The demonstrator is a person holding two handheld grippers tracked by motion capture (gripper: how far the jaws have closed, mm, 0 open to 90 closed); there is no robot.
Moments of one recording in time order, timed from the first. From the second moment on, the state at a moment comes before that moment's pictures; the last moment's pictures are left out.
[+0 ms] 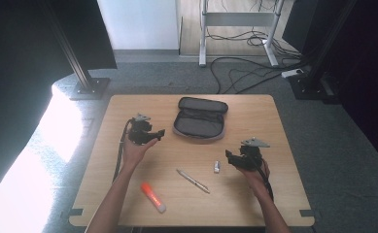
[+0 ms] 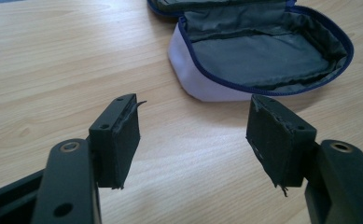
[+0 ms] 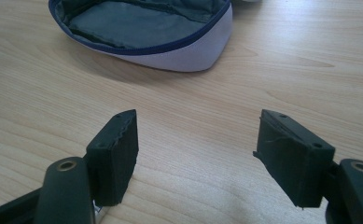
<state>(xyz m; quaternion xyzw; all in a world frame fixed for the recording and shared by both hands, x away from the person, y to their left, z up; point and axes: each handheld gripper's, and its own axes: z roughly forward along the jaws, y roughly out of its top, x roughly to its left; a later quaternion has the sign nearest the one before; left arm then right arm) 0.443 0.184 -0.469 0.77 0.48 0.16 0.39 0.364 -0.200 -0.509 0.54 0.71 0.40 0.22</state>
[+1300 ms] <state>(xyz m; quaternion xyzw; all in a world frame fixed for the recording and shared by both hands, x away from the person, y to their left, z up) 0.494 0.139 -0.485 0.78 0.49 0.13 0.37 0.376 -0.189 -0.506 0.53 0.72 0.39 0.22</state>
